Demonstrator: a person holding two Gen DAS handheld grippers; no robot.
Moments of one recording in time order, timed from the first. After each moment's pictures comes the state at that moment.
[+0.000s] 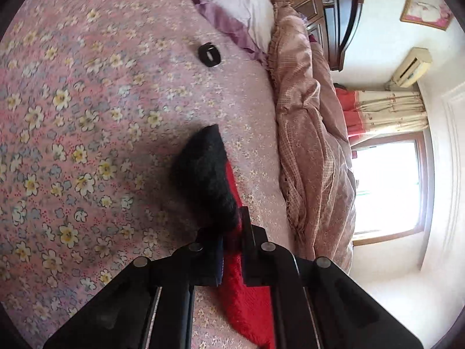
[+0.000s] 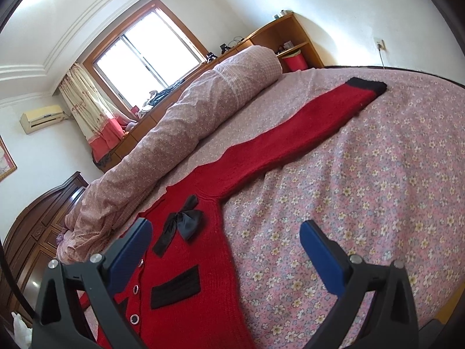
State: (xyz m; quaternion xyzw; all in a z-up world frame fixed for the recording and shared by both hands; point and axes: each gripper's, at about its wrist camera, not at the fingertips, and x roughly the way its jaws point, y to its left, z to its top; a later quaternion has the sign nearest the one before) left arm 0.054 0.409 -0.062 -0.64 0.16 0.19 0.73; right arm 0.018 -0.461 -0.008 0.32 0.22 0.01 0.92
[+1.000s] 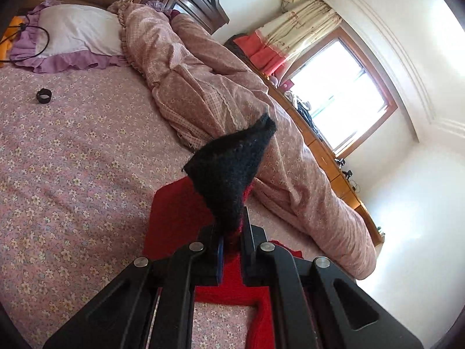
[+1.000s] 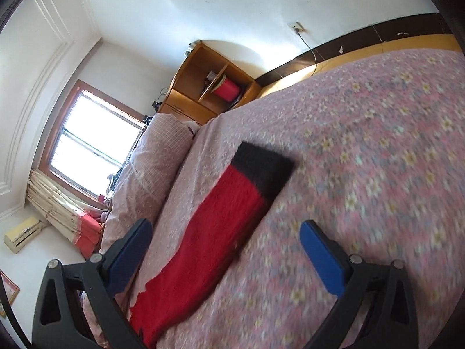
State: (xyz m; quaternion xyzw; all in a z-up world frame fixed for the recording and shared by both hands) left arm 0.114 0.281 0.044 -0.39 0.18 0.05 0.90; right arm 0.103 -0.719 -0.072 0.50 0.14 -0.10 0.85
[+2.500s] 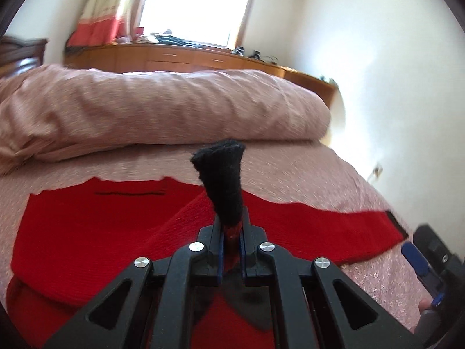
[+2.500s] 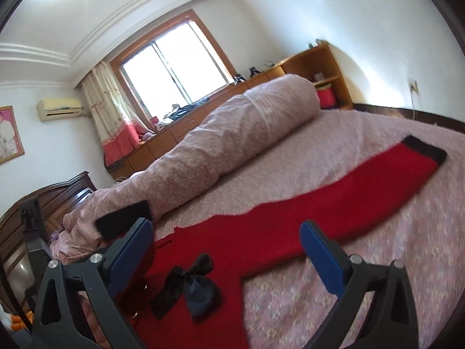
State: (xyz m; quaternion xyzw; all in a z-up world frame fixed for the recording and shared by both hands) left arm 0.237 -0.225 0.059 -0.05 0.28 -0.15 0.95; right arm 0.119 -0.461 0.023 0.27 0.15 0.04 0.95
